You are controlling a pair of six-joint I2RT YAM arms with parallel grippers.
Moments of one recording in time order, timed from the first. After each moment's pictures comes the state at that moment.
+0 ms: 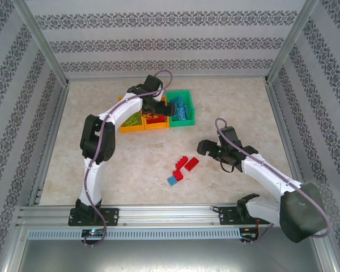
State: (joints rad) left arm -0.40 2.17 1.87 -0.75 0.21 -0.28; right arm 0.39 1.14 0.59 -0.41 -0.11 0.66
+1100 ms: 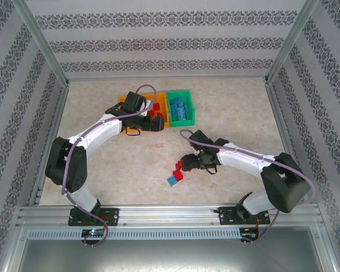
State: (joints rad) left arm -0.41 1.67 1.26 -0.54 0.24 -0.32; right arm 0.68 1.46 0.78 -0.61 -0.08 0.53
